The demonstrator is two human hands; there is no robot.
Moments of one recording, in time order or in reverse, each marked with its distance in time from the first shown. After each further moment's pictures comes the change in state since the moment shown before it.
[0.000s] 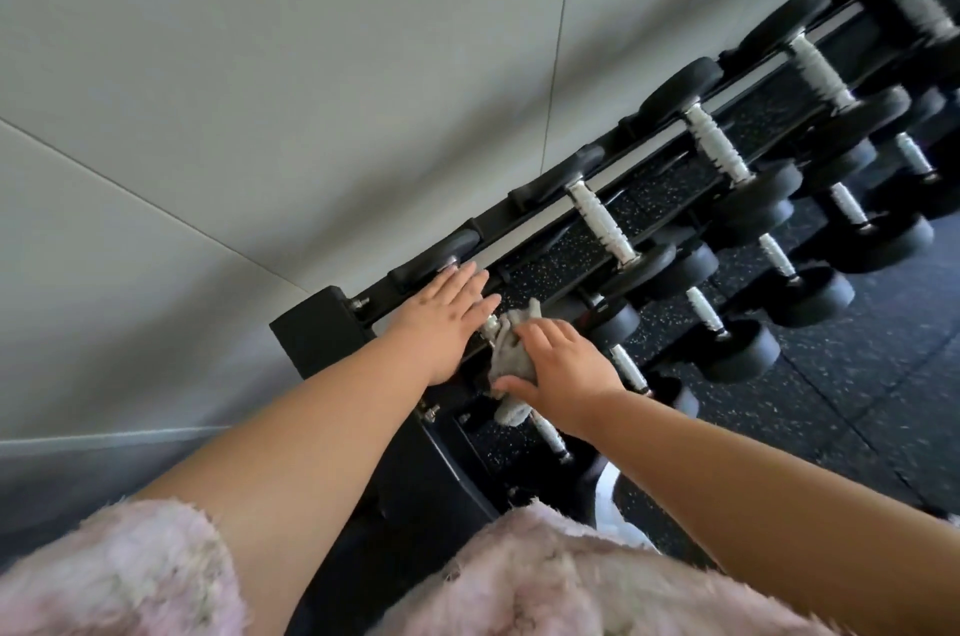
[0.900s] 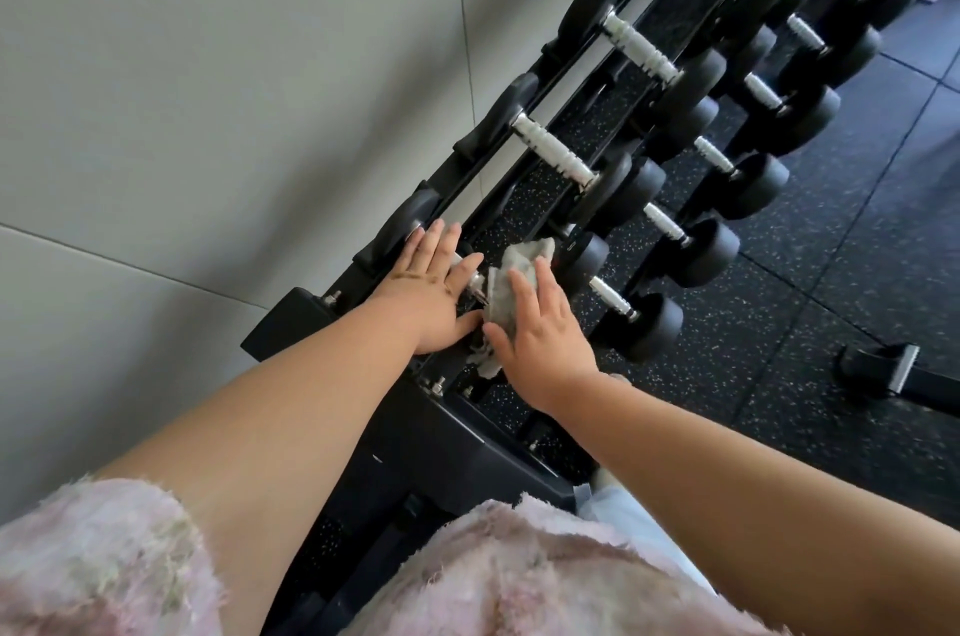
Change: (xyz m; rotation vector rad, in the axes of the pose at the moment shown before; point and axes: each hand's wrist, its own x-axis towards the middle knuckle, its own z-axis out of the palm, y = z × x) left_hand 0.011 -0.007 0.007 -0.064 -0.053 0.096; right_hand -0.022 -0.053 0.063 0.284 0.322 0.378
